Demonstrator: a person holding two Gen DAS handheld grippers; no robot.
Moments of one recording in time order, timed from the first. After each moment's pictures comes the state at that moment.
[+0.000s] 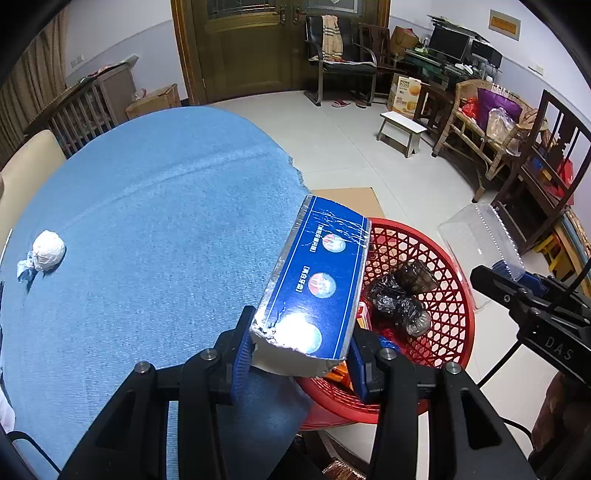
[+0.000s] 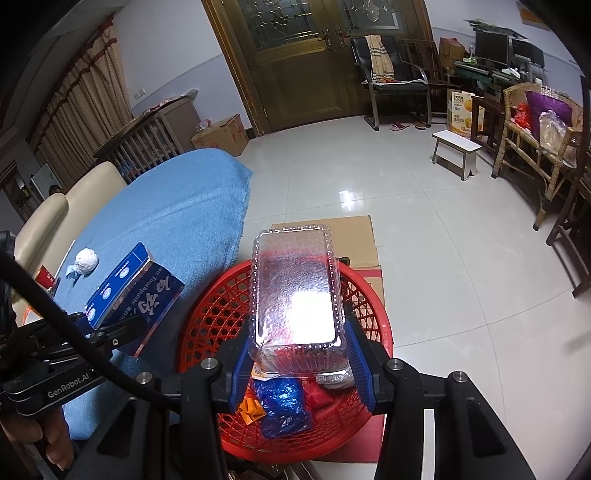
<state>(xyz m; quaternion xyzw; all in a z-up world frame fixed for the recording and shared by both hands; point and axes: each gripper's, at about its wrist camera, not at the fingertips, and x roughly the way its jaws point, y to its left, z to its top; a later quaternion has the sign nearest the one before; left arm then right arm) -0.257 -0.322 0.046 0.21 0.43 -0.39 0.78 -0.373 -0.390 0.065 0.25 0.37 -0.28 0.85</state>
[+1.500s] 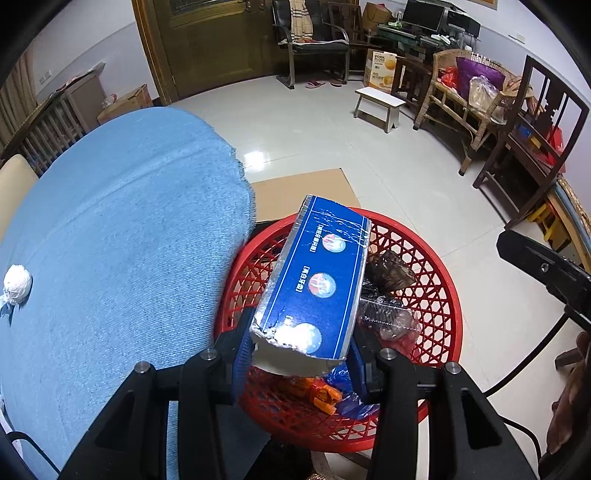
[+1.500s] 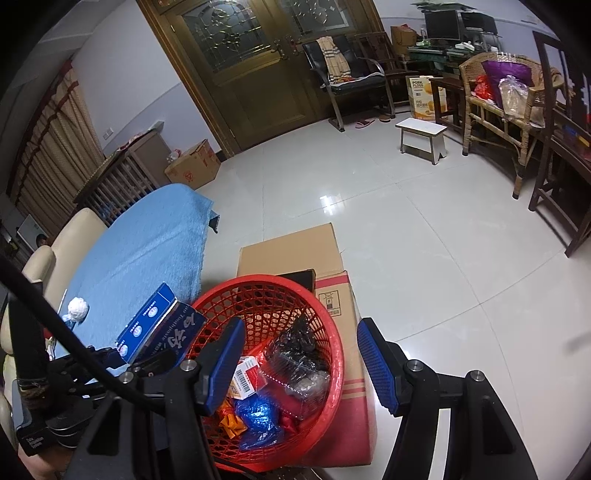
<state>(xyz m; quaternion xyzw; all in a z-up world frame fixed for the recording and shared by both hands) -0.275 -0.381 0.025 0.26 0.44 -0.41 0.75 -0.416 -0.431 0.072 0.32 0.33 -0.32 0.83</state>
